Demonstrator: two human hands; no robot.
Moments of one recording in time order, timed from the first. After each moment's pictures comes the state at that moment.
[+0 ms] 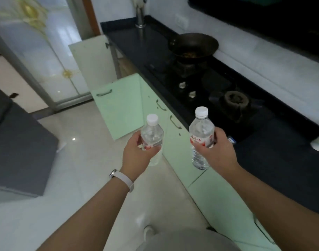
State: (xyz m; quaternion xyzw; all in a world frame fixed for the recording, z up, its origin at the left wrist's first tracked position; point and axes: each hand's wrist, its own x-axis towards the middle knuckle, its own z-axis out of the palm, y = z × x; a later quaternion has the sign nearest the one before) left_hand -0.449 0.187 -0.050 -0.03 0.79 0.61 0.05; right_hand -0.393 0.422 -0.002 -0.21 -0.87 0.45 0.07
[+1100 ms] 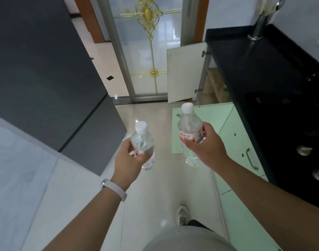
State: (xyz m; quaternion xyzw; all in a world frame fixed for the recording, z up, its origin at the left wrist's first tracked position) left_hand -0.630 -0.043 -0.039 -0.27 0.78 0.56 -0.10; right_hand -0.737 0.178 -0.017 0.08 -0.85 0.51 -0.08
